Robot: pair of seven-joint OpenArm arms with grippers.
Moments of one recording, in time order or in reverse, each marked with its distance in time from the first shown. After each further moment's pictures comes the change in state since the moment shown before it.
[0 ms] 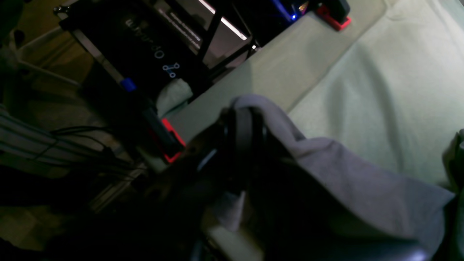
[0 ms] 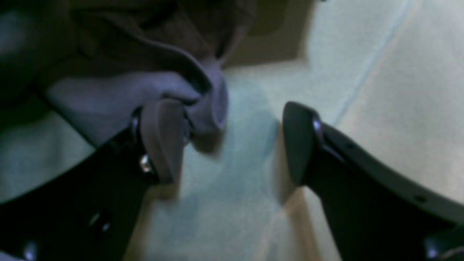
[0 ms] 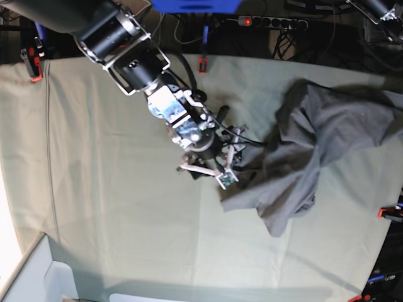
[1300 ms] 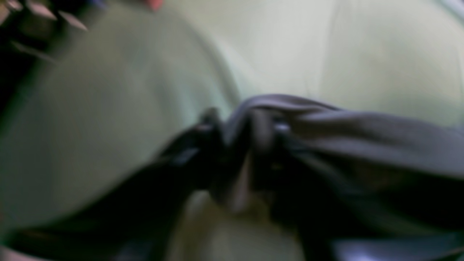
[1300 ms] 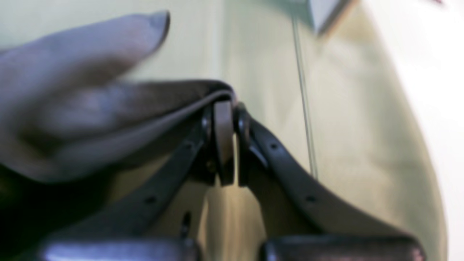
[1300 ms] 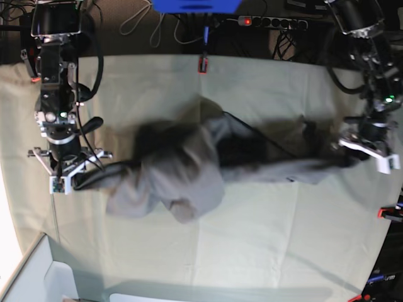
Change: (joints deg) left arm -2.1 1.4 31.4 -0.4 0.0 0.2 0.1; right arm -21.9 16.7 40.5 44.9 0.1 0.7 -9.3
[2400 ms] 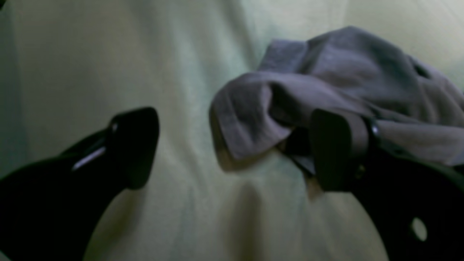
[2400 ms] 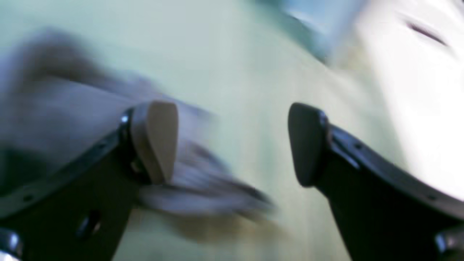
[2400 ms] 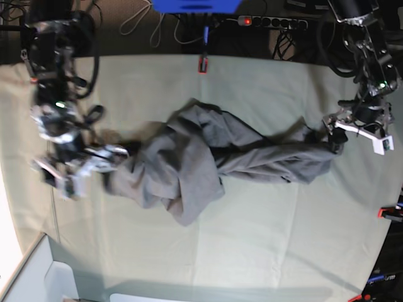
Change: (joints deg) left arm 4.8 1.4 -3.2 -1.0 -0.6 -0.2 -1.0; right arm -2.1 -0.3 -4.2 10.1 -0.7 10.1 -0.3
